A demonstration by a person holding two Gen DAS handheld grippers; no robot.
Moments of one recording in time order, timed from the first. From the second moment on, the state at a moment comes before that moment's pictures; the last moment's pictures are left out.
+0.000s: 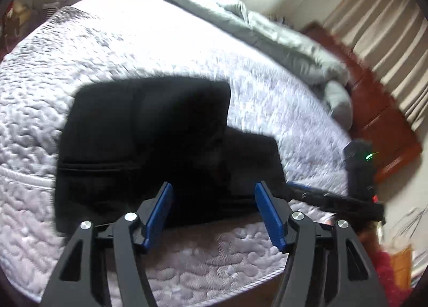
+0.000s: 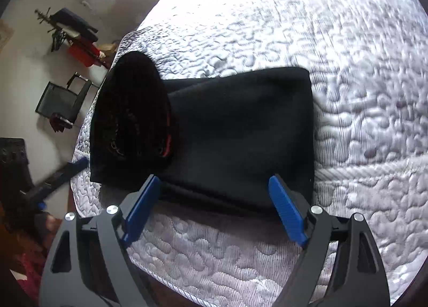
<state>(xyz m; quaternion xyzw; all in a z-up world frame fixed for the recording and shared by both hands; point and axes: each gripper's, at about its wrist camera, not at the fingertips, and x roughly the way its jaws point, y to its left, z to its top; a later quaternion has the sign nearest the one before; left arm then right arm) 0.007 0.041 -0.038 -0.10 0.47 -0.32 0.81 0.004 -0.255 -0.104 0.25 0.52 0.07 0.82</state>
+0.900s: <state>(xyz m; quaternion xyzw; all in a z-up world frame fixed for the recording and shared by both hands) 0.046 0.099 -0.108 -0.03 0.52 -0.13 0.84 0.087 -0.126 -0.097 0.17 0.59 0.16 0.77</state>
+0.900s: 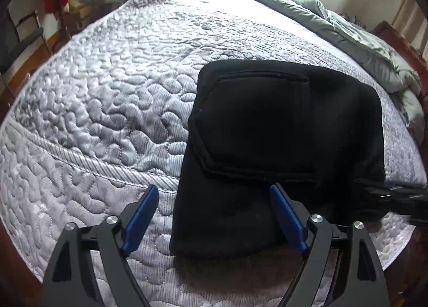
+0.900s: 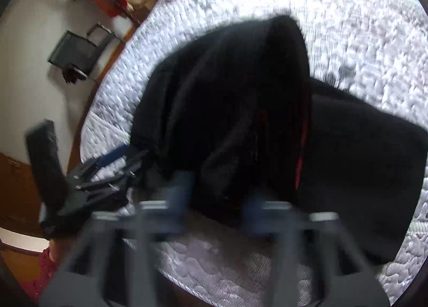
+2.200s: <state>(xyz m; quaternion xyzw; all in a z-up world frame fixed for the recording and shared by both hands) 0.045 0.126 -0.107 -0.10 0.54 -0.13 0.82 0.095 -0.194 -0.133 0.28 0.58 0.14 0.75</state>
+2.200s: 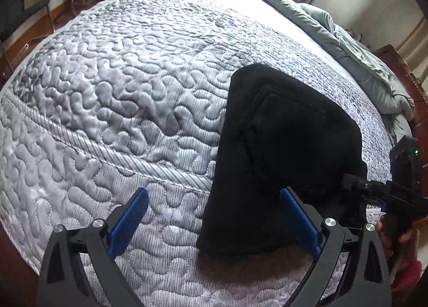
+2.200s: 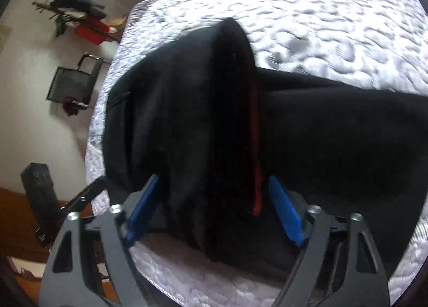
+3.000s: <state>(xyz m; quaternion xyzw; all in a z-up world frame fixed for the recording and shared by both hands) 0.049 0.073 -0.093 -0.06 0.54 -0.15 0.82 0.033 -0.281 -0.024 0.30 0.47 0.15 0.81</state>
